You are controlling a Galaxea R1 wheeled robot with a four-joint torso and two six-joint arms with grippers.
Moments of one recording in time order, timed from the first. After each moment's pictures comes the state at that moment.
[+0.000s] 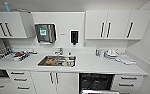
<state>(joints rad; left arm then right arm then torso) 1.52 3.06 -2.79 -0.07 -0.02 0.00 -1.52 3.05 -2.77 0.16 0.01 -0.08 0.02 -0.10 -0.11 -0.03</state>
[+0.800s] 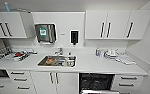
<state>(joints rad) 1.52 3.05 -2.78 -0.08 -0.02 0.00 -1.52 3.04 -2.77 0.15 0.01 -0.09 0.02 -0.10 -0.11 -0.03</state>
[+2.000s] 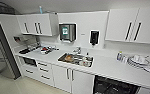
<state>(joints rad) 1.52 3.04 -2.78 0.04 -0.04 0.00 -1.53 3.03 -2.76 0.14 0.00 -0.09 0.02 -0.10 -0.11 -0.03</state>
